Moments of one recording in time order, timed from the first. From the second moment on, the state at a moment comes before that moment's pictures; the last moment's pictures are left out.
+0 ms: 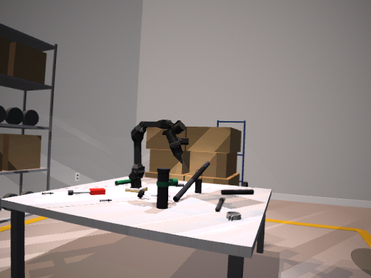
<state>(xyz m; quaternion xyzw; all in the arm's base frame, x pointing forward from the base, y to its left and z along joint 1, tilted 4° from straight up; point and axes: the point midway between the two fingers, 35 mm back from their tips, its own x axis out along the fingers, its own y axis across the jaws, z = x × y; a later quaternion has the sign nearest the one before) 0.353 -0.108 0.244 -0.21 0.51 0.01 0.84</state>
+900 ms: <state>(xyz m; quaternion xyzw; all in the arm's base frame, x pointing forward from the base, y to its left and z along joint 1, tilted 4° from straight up) 0.344 -0.209 0.235 -0.56 0.47 0.21 0.65</state>
